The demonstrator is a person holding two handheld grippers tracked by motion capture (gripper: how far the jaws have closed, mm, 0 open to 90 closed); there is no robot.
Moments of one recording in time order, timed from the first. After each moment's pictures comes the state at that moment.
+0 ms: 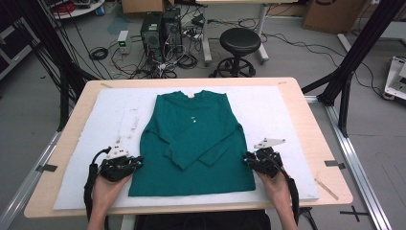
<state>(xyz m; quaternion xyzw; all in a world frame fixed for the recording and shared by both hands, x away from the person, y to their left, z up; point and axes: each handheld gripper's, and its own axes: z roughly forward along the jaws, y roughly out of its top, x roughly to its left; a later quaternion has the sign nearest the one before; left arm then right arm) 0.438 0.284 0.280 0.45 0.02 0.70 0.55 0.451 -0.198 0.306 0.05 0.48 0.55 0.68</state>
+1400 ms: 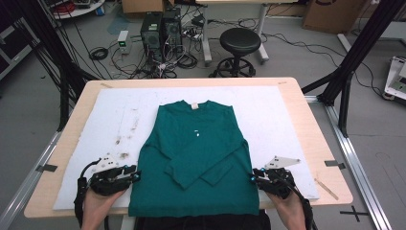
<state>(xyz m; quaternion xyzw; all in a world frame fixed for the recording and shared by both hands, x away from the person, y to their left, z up) 0.430 0.293 0.243 0.45 0.00 0.67 0.59 0.450 -0.219 0.247 0.02 0.50 0.55 0.67</state>
